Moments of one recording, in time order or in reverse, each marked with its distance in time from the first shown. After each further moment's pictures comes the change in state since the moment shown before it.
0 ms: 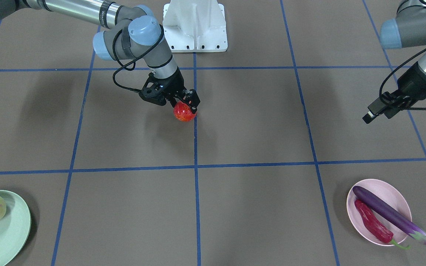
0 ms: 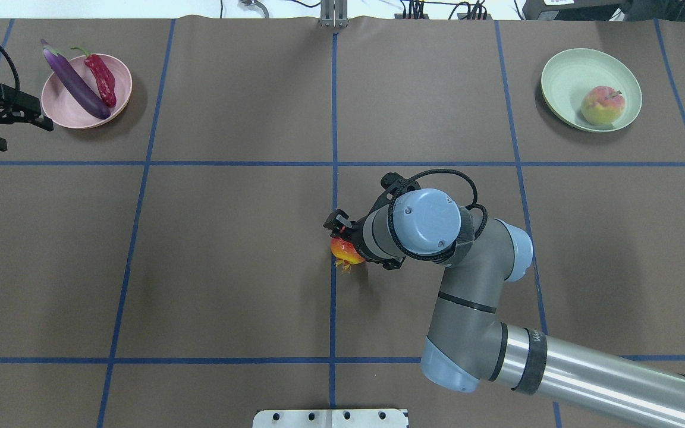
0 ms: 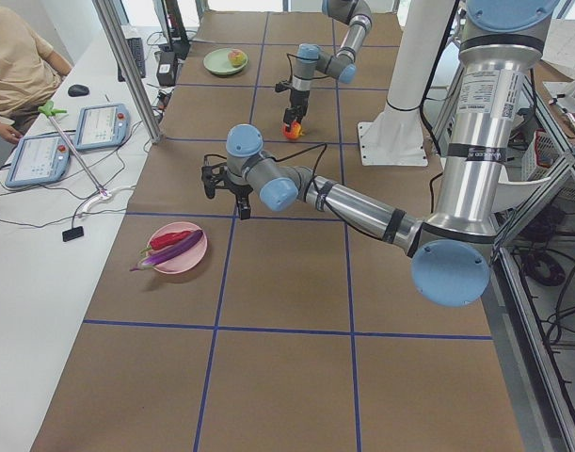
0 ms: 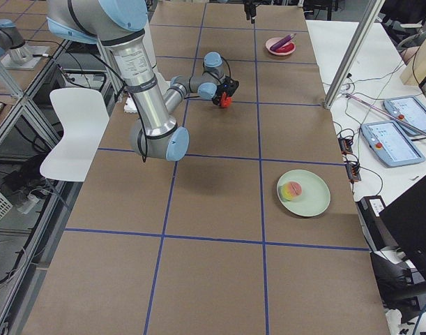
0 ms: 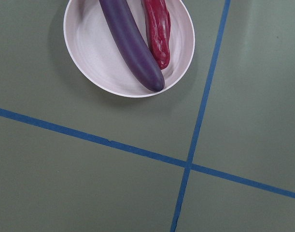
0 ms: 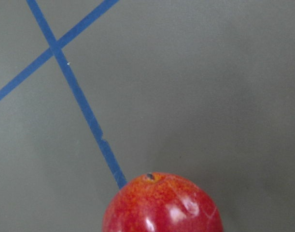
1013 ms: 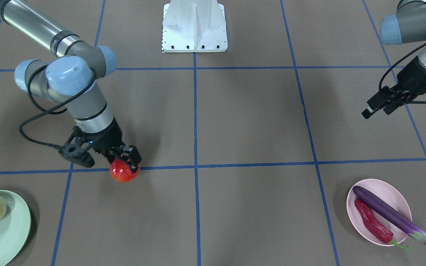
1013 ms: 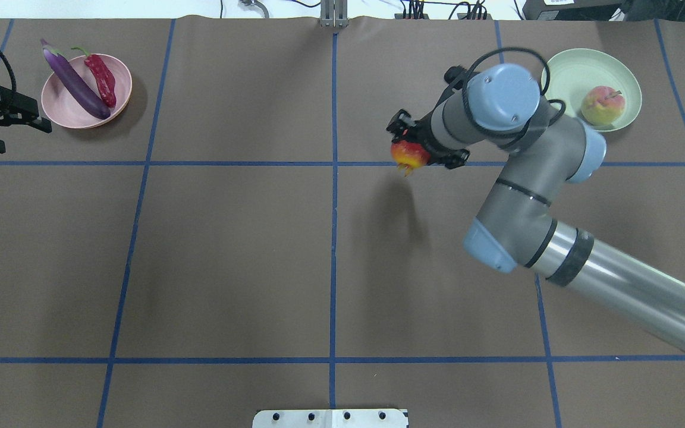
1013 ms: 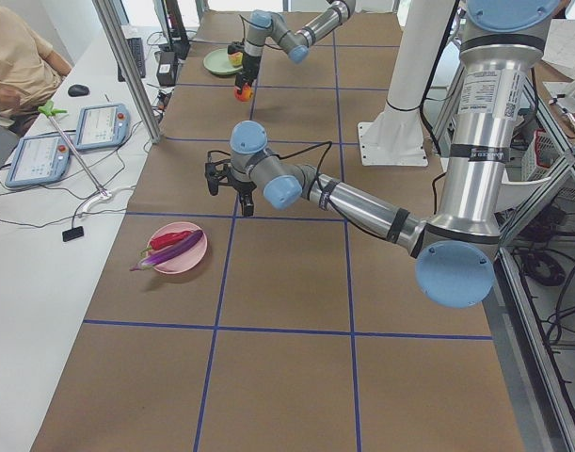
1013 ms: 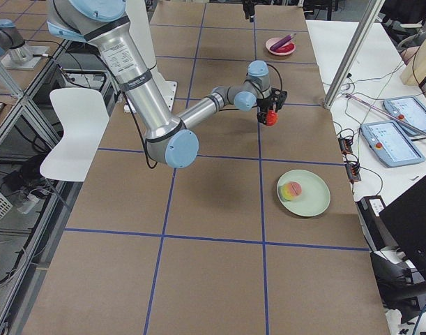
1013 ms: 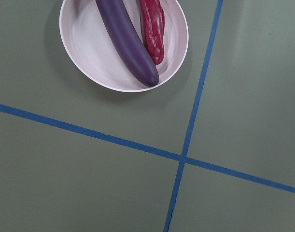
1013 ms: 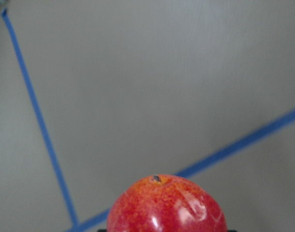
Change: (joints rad) left arm 0.001 0.018 -0.035 -0.001 -0.006 -0.003; right arm 0.451 0.008 -0.221 -0.007 0.171 -0.466
